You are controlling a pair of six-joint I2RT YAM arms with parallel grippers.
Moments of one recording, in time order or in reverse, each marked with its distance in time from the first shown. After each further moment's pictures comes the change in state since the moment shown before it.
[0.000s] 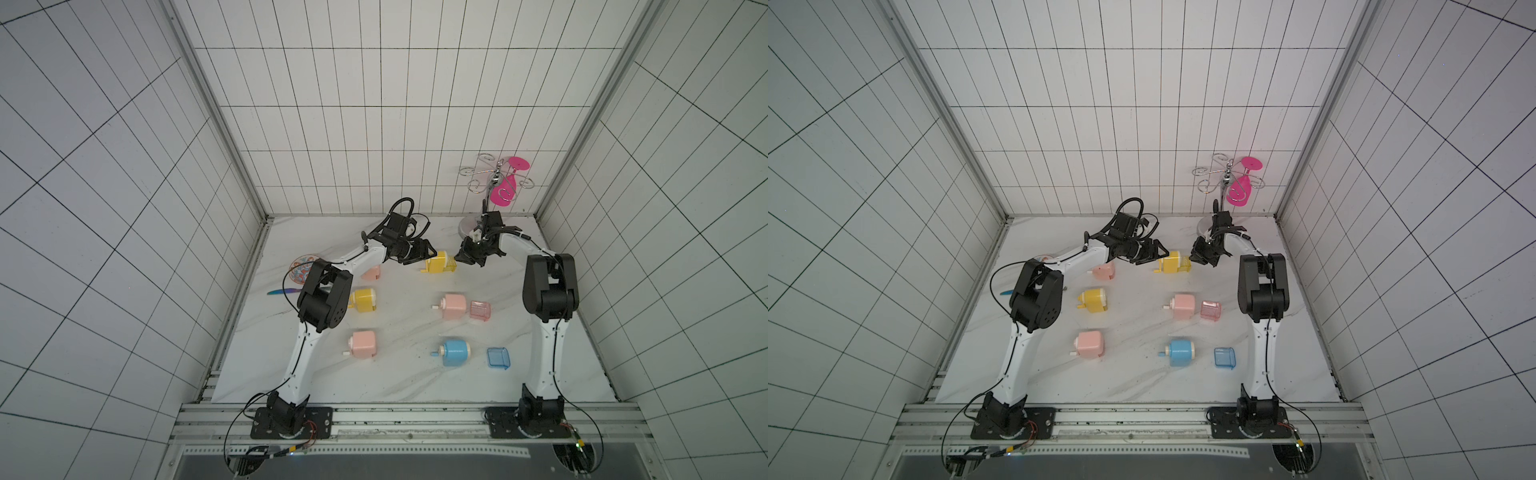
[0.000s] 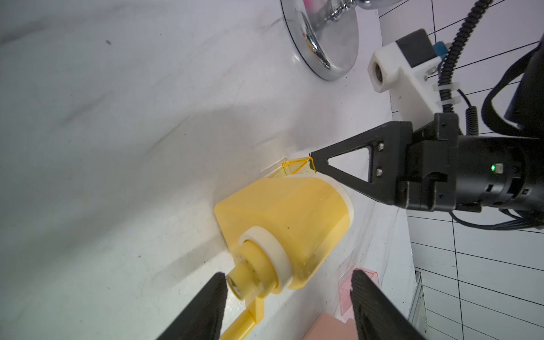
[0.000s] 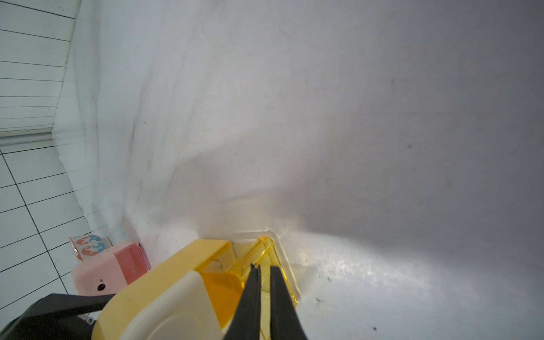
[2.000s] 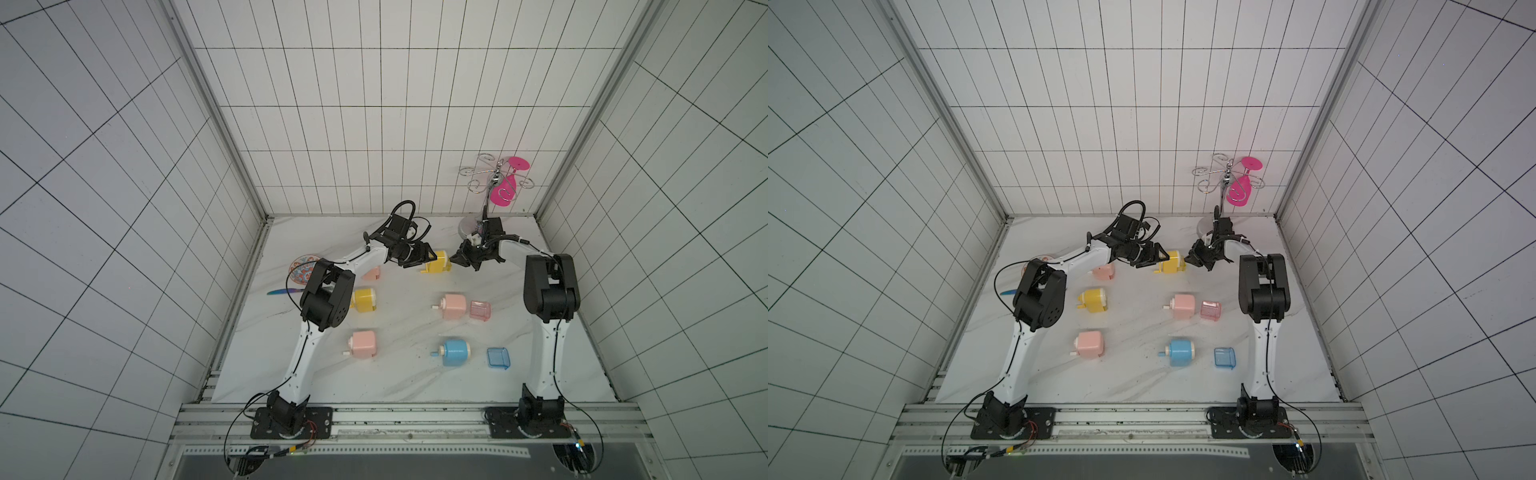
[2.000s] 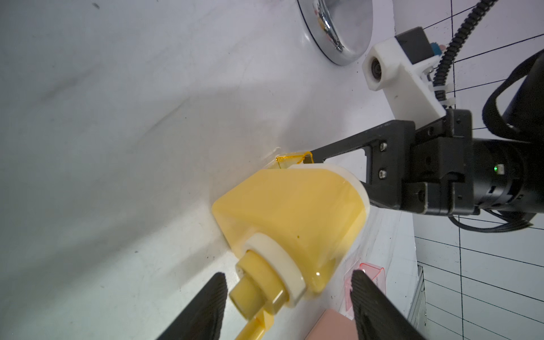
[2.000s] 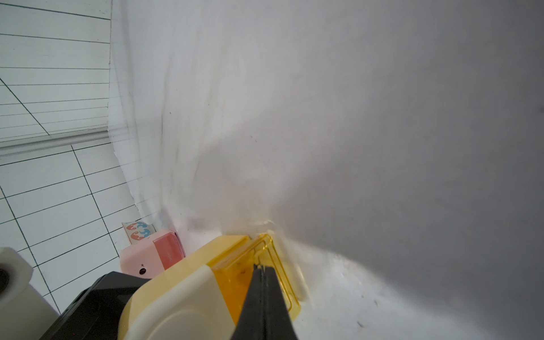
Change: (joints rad) left arm -0.003 0.025 0.025 -0.040 0.010 0.007; right arm 0.003 -0.007 -0.117 0.175 -0.151 0.127
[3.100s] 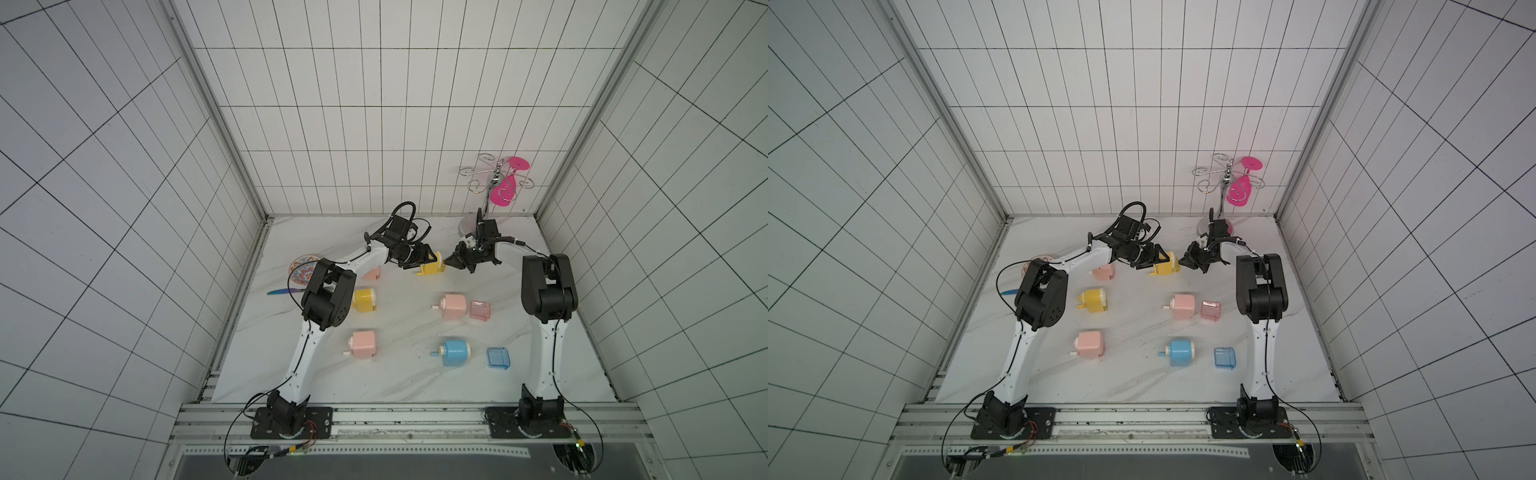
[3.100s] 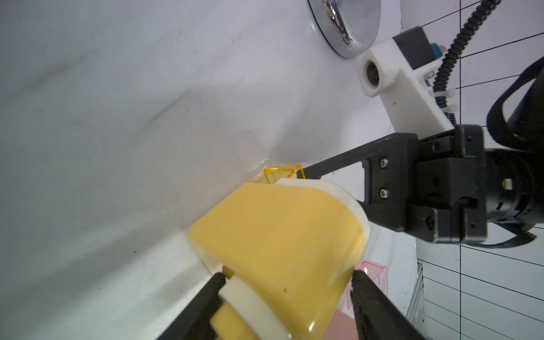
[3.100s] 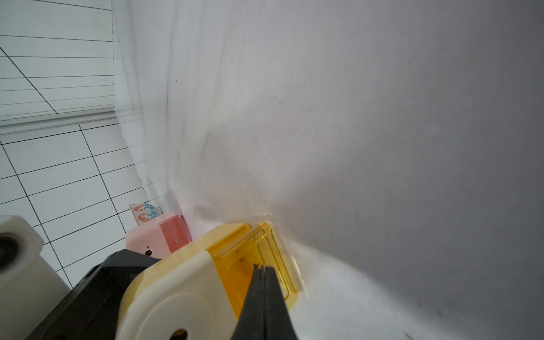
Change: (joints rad) left arm 0.001 0.020 0.019 -0.018 0.011 0.000; right arm 0.022 -0.002 -0.030 0.021 -0.056 -0.003
